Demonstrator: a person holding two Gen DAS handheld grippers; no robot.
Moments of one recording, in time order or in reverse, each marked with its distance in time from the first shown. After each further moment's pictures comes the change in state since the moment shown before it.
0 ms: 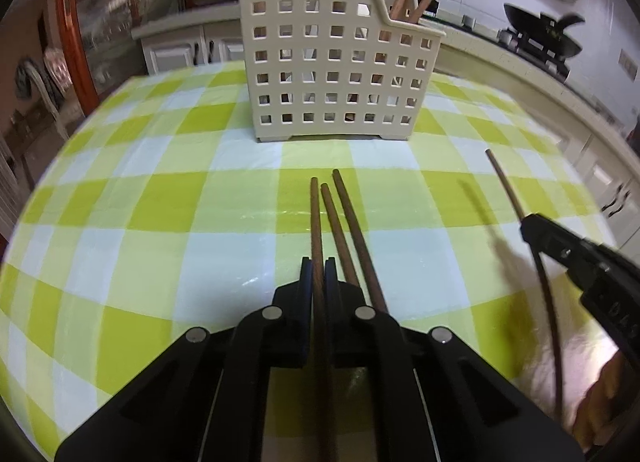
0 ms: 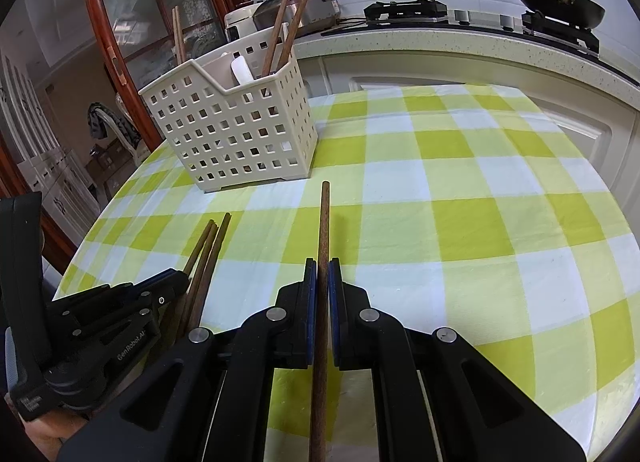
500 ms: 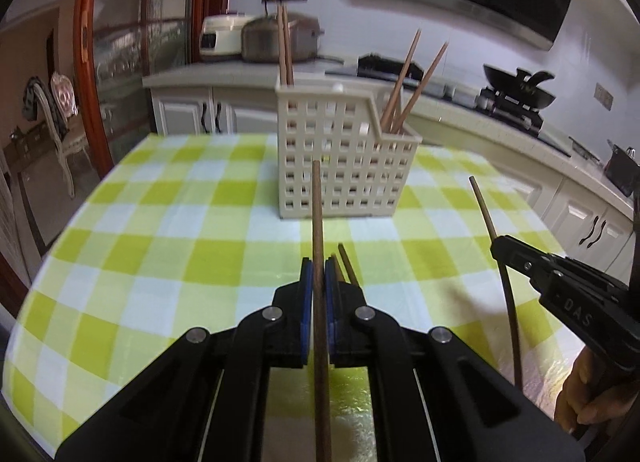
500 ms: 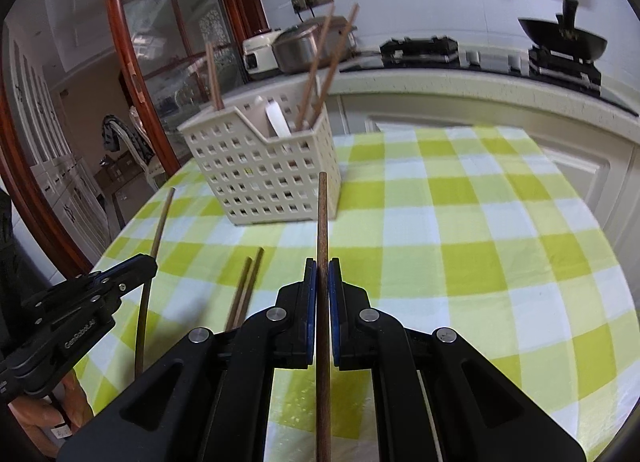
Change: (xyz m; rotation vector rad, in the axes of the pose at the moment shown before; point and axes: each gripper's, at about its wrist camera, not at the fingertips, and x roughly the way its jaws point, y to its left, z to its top) left arm -0.086 0.016 0.008 0.017 -0.244 -0.024; right arm -0.038 0.023 0.017 -0.043 -0.111 0.025
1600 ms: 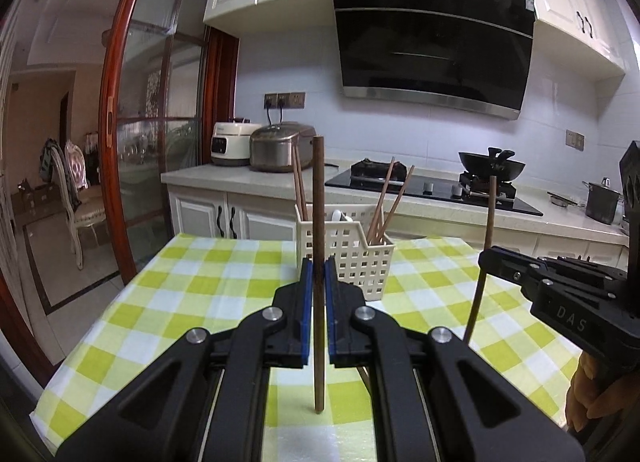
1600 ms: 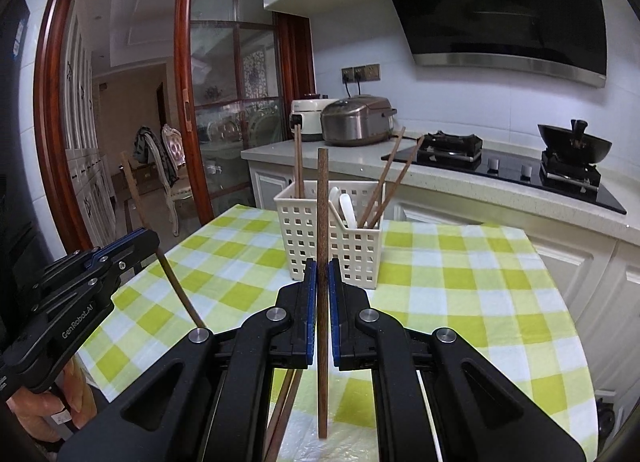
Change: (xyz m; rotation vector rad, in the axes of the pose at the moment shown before) left arm -0.125 0.009 -0.002 0.046 -0.362 -0.002; right arm -0.096 0.069 0.009 -0.186 -0.230 0.020
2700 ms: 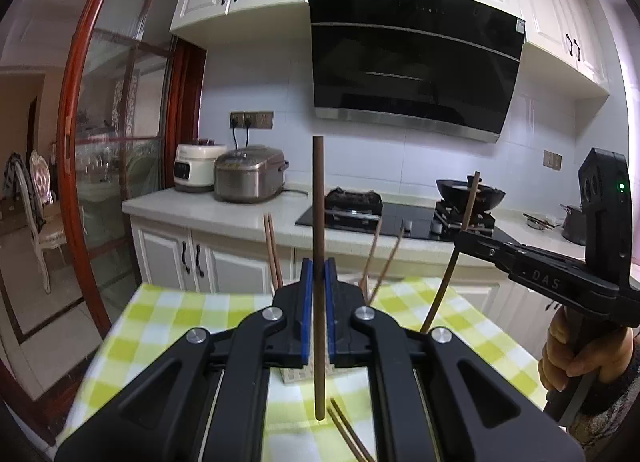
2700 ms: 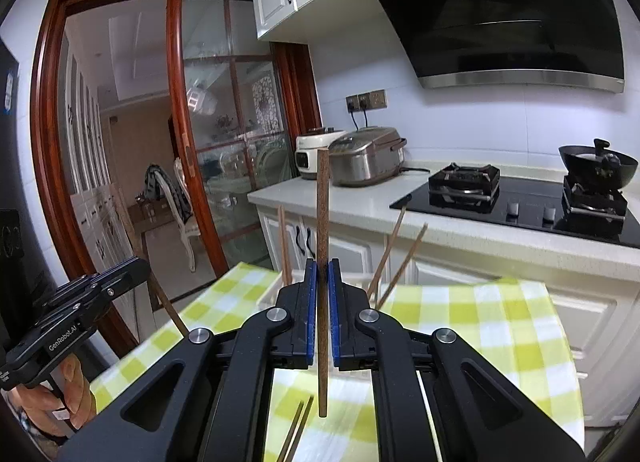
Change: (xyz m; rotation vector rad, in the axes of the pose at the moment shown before) left arm 0.069 0.019 0.104 0.014 -0.037 -0.138; right arm 0.053 -0.053 0.109 0.066 -0.079 0.083
